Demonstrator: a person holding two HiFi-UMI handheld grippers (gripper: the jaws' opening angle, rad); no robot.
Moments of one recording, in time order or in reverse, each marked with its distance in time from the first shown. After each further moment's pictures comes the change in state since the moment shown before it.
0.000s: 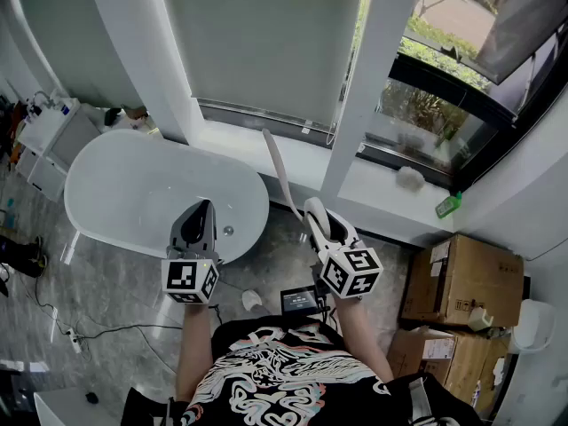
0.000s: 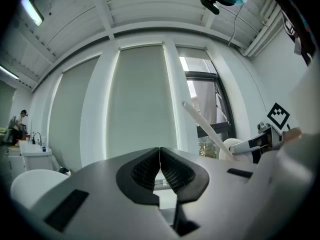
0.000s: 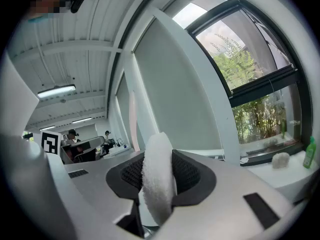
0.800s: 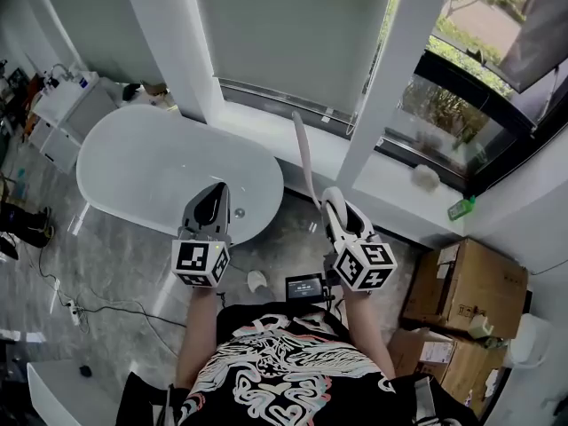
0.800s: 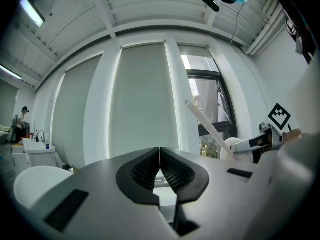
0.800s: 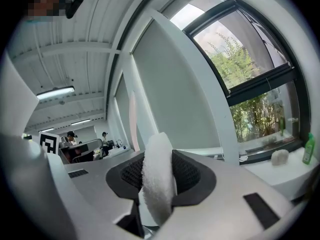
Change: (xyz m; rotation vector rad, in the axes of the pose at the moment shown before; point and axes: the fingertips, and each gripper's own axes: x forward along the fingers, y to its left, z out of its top) left arm -0.009 0.001 -0.009 -0.014 0.015 0.018; right arm -0.006 -0.003 -0.006 0.018 -0.016 -0.016
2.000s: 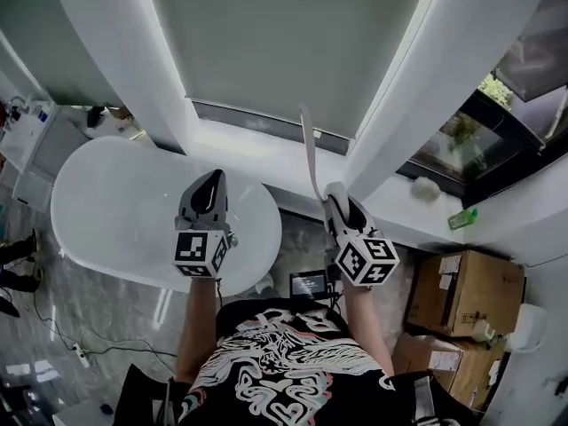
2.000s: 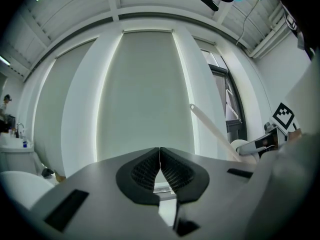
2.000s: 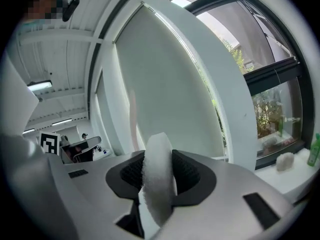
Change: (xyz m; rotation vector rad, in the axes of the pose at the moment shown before) left arm 0.248 0.132 -0.013 -0.017 -0.012 -0.105; right arm 0.224 -0.070 0.048 0.036 0.000 -0.156
